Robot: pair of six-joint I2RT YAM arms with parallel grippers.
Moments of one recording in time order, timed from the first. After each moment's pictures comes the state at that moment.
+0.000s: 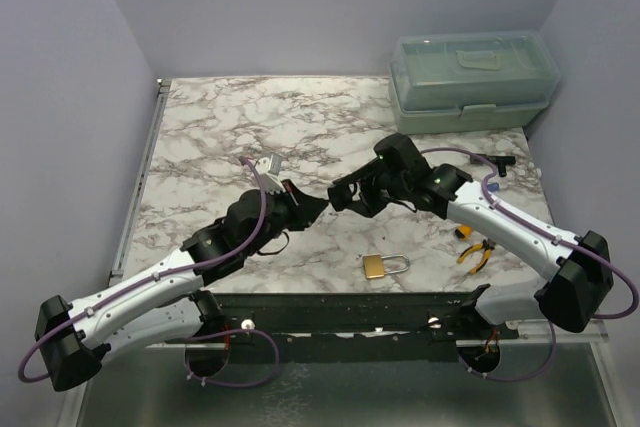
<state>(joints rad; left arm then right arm) -0.94 0.84 0.66 -0.09 -0.22 -0.87 0.76 1.34 1.11 -0.57 -0.08 1.70</state>
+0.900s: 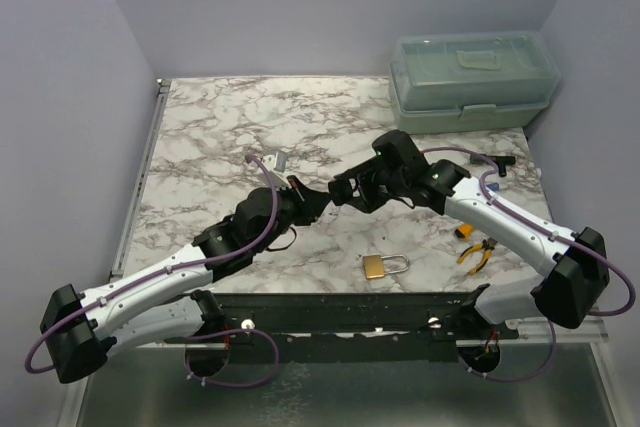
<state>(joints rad) -0.95 0.92 0.66 0.03 -0.26 -0.87 0.75 1.37 1.15 -0.60 -0.04 1.75</state>
